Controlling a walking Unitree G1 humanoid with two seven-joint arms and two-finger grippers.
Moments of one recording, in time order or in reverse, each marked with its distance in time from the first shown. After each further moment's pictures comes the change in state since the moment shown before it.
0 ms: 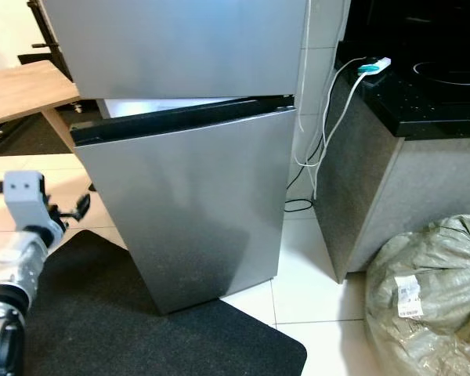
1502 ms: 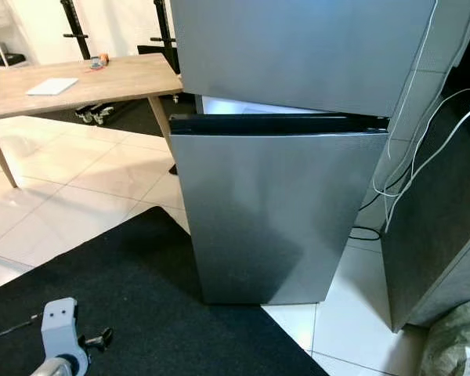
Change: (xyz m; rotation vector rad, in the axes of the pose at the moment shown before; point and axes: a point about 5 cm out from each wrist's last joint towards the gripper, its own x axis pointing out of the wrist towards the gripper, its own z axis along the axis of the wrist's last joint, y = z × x) left arm -0.114 -0.018 -0.167 -0.160 0.585 0.110; right arm 0.001 -0.002 0.005 -0.017 0.000 -0.016
